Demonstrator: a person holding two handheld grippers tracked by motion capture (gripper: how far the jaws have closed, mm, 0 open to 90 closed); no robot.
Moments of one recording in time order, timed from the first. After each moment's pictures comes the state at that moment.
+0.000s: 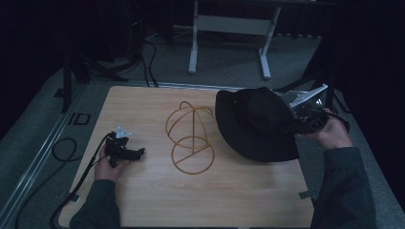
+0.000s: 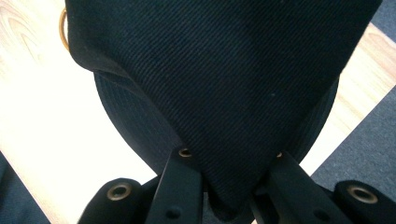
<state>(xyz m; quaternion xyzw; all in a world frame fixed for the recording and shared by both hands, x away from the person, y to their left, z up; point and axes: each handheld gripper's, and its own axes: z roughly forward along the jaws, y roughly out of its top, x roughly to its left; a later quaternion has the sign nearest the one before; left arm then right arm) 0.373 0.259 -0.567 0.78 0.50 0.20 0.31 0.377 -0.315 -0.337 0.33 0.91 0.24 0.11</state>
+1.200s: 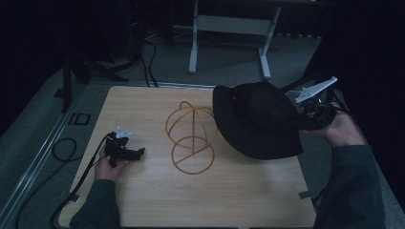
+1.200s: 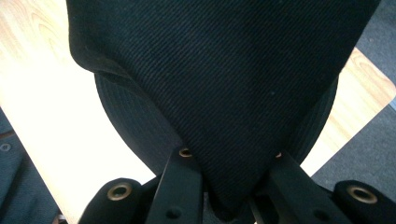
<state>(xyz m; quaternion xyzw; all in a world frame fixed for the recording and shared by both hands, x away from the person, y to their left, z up) 0.373 0.259 -0.567 0.78 0.50 0.20 0.31 0.366 -0.313 -0.305 0.29 0.91 0.26 0.12</state>
